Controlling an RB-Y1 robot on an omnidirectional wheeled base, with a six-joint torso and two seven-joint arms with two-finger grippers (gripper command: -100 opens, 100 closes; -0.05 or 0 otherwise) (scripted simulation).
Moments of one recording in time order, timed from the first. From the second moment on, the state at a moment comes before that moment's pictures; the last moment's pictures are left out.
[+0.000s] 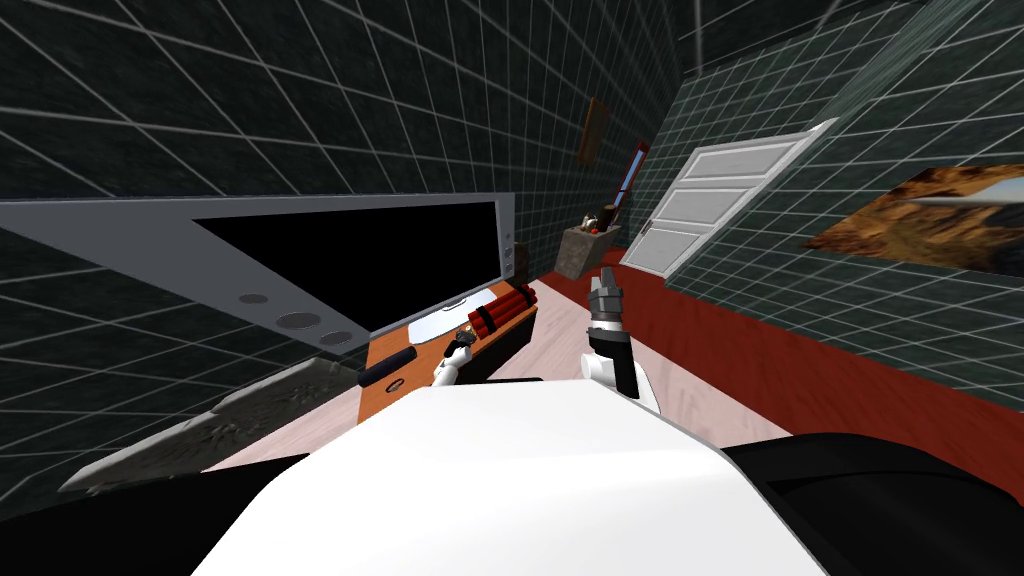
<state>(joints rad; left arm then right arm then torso) -0.25 -0.01 0.30 -0.68 0.29 -0.06 0.65 0.47 0.01 -0.05 -2.29 0.10 -0.35 0.07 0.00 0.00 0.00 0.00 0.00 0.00</state>
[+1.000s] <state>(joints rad) -0.35 0.07 0.28 -0.43 0.41 -0.20 0.65 0.47 0.01 -0.05 -2.29 0.10 -0.35 0.07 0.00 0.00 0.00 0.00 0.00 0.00</state>
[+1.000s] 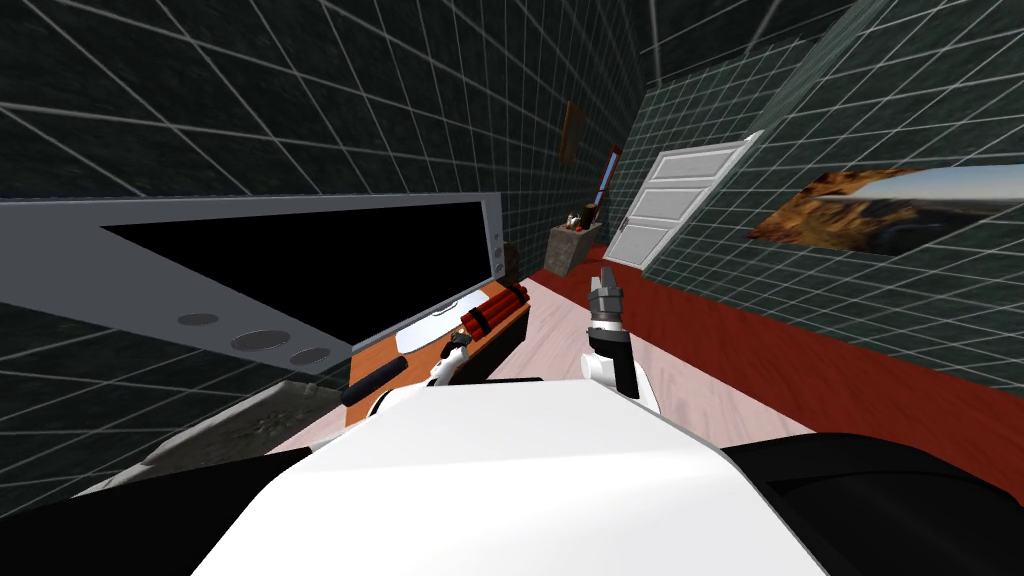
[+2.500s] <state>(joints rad) -0.32 0.04 0.29 -0.51 0.36 -0.16 0.66 0.47 0.01 -0.05 -2.29 0.10 -0.35 0.07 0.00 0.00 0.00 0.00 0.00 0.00</state>
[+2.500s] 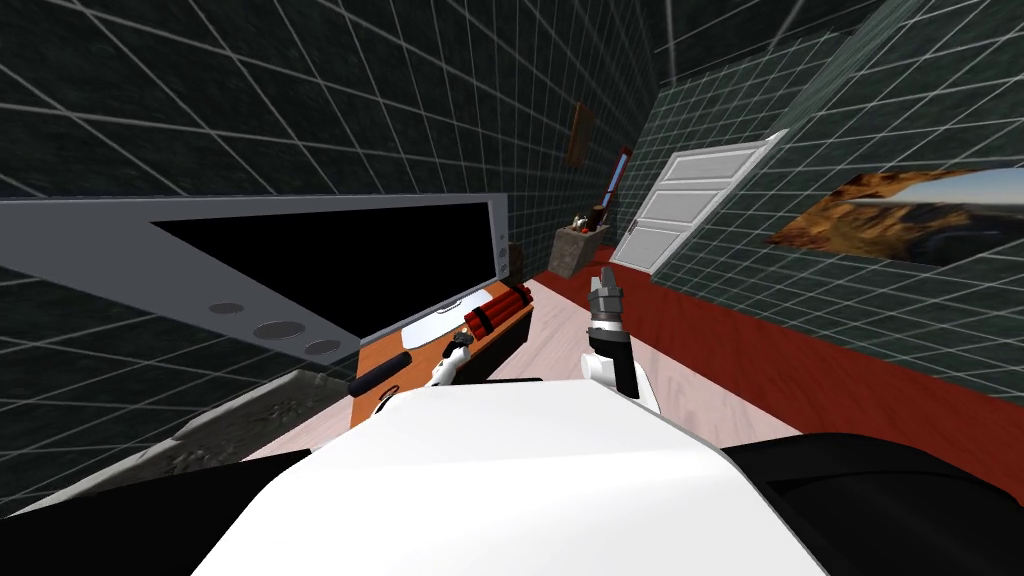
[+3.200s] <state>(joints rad) -0.25 -0.01 0.30 -0.67 0.29 -0.07 0.65 0.47 0.01 -0.05 -2.29 0.10 -0.35 0.07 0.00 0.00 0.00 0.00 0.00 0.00</state>
